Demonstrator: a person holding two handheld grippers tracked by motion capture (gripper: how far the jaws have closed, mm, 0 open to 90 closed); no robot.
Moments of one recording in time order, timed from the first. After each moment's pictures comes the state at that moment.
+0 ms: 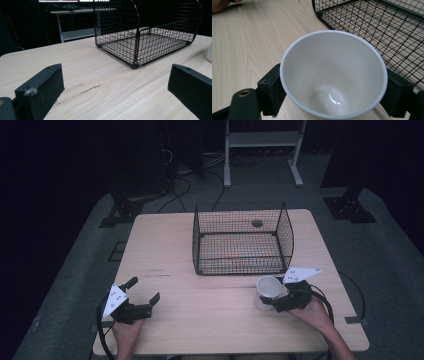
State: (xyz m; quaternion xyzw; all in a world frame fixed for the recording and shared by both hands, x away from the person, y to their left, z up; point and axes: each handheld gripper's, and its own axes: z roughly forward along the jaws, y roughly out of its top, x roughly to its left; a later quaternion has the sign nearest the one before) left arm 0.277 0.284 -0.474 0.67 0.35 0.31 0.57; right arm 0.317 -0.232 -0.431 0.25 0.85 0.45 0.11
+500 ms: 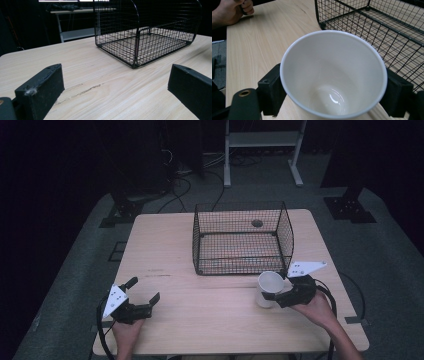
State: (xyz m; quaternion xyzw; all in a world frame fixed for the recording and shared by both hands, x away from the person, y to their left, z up) left arm 0.277 0.283 -0.474 0.67 0.35 0.31 0.57; right arm 0.321 -0.237 -0.408 0.25 0.84 0.47 0.09
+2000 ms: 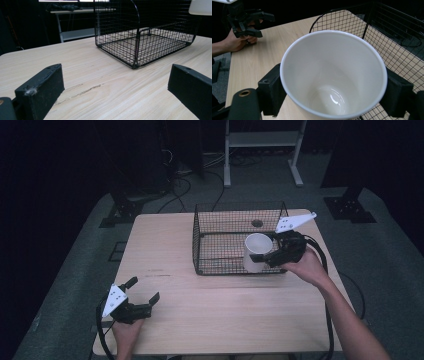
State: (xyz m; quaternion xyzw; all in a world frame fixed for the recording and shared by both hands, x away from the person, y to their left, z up) left arm 0.278 0.285 -0.474 0.67 0.35 0.31 0.57; right arm 0.389 -0.201 -0.315 0.20 0.85 0.48 0.09
